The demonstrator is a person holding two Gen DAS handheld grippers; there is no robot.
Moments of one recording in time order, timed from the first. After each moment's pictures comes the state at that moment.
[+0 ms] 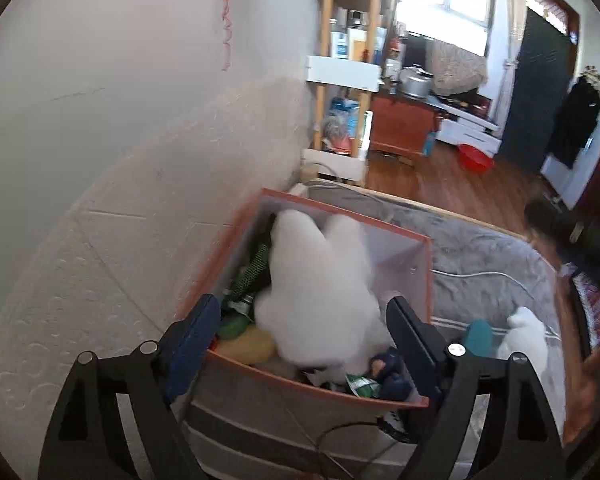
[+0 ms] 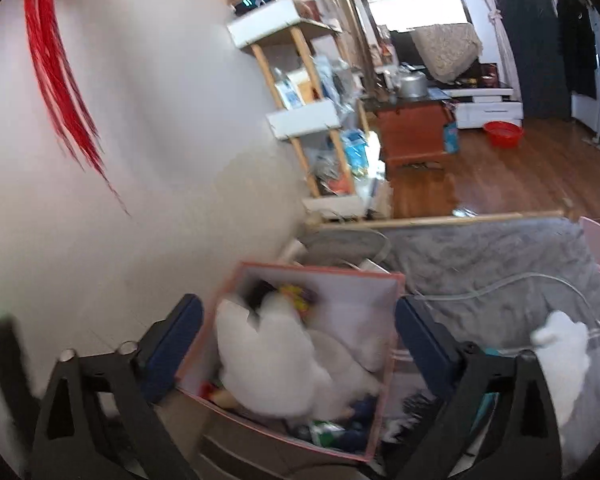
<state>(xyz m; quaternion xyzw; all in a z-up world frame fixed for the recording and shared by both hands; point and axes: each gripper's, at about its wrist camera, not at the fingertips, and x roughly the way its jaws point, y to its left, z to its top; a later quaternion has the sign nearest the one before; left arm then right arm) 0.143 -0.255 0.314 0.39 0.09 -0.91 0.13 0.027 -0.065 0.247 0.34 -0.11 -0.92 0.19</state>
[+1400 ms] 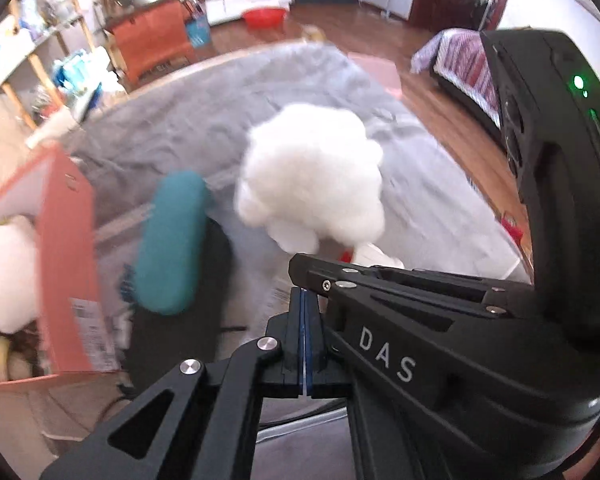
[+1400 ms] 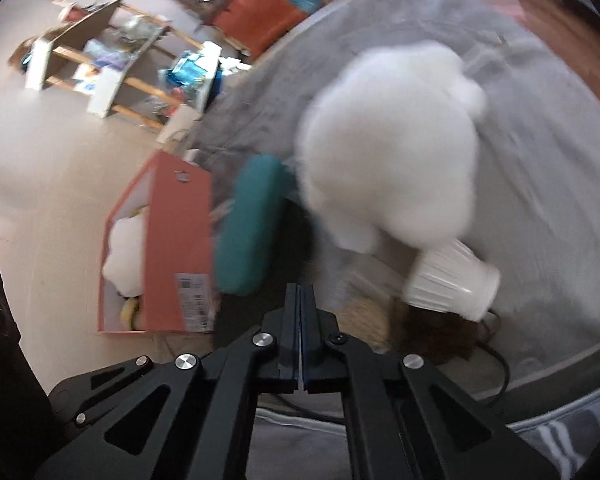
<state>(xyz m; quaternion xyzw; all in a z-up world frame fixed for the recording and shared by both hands) 0.104 0.129 0.179 0.53 -0.09 -0.83 -0.17 0.088 0.209 0.042 0.50 -0.31 -0.80 0.11</state>
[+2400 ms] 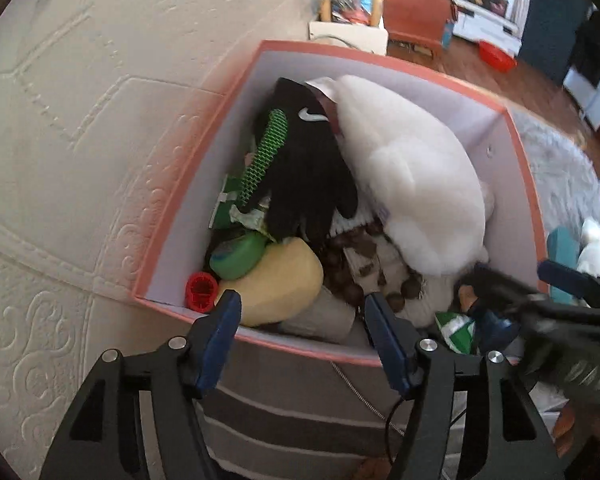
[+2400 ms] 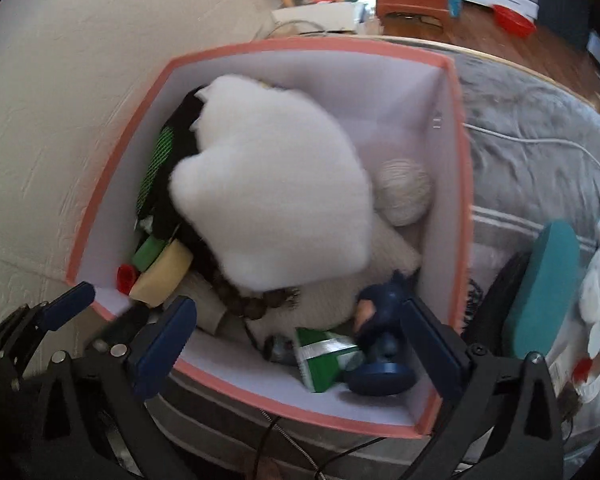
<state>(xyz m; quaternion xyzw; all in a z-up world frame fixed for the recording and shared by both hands) 0.096 -0.297 0.185 0.55 0.06 -0.82 0.13 -0.037 -0.143 0.046 0.57 -0.06 -0.81 0.16</state>
